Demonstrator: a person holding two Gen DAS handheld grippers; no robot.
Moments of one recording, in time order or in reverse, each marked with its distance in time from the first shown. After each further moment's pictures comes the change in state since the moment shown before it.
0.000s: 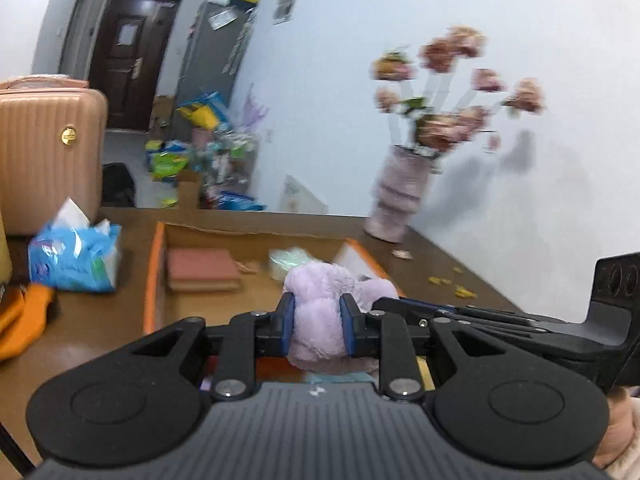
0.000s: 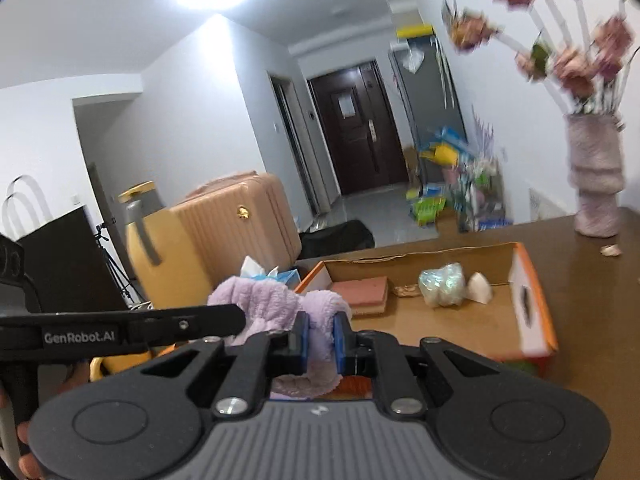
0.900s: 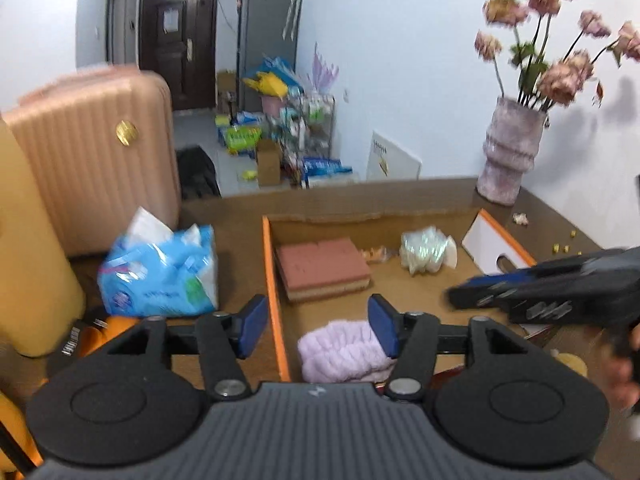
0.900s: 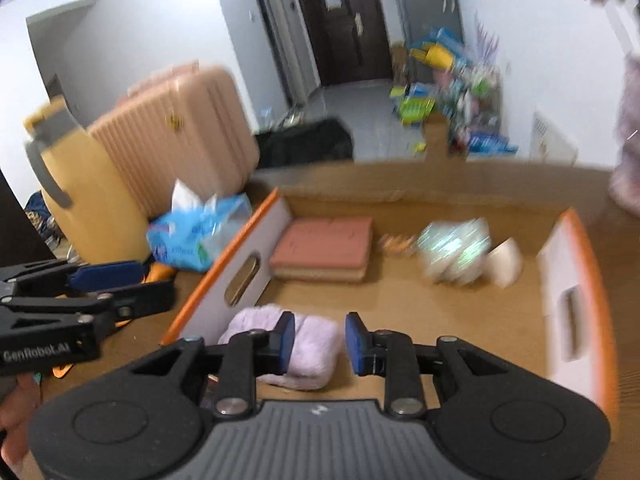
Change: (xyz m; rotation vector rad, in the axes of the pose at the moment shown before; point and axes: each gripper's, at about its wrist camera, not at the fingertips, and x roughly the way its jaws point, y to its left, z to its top) left arm 0.038 0.057 0.025 0.105 0.091 0.261; right arm 0.134 -0.021 0.041 -0.052 0.316 -0.109
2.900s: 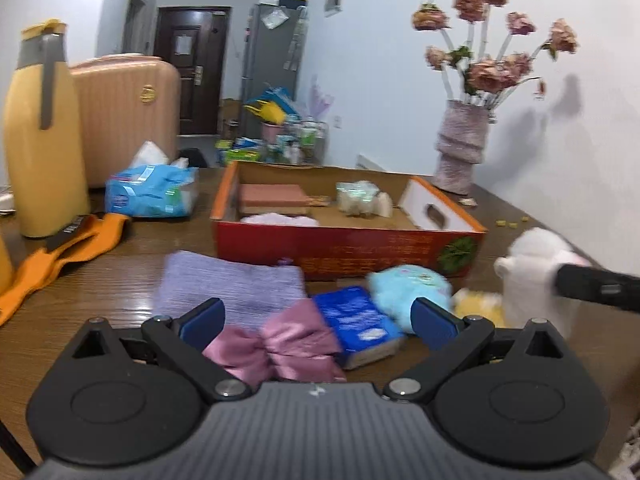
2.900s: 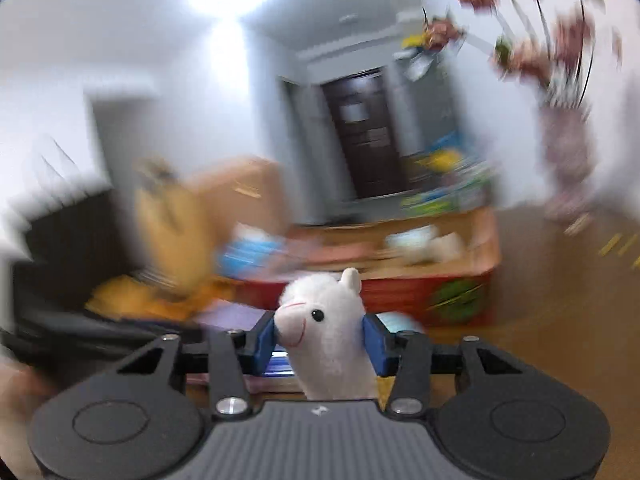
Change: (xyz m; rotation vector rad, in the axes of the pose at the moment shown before) left arm -0.085 -0.083 -0.150 -0.061 -0.106 -0.045; right arm -0.182 -0.039 -0.203 0.052 -0.363 0.232
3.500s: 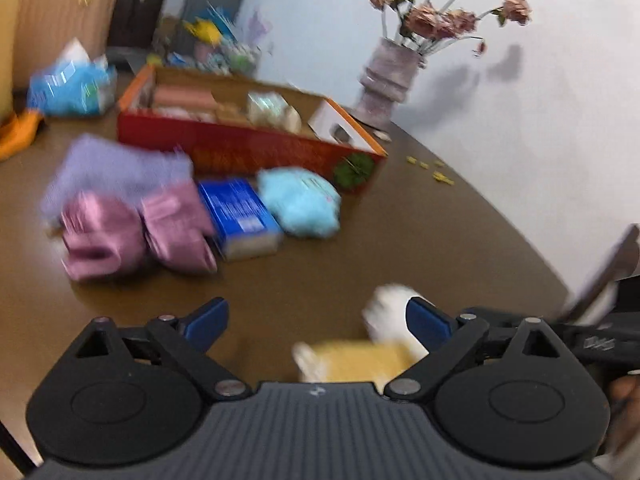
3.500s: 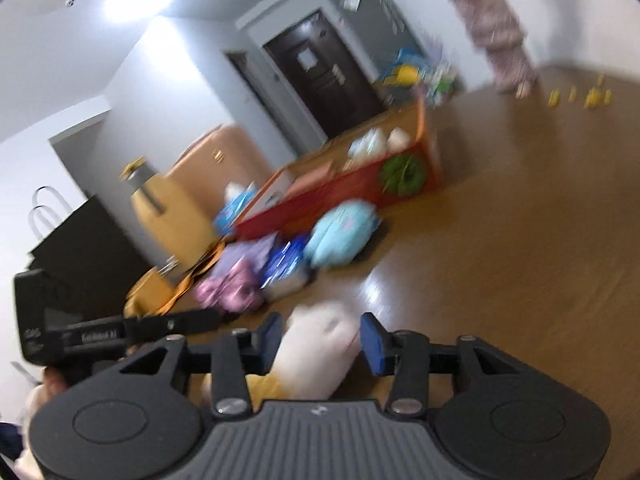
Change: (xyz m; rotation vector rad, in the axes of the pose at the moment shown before) left arm -0.012 -0.025 -0.039 -0.111 0.239 -0.284; right arm -0.046 -0.028 -0.062 0.274 0.165 -0.055
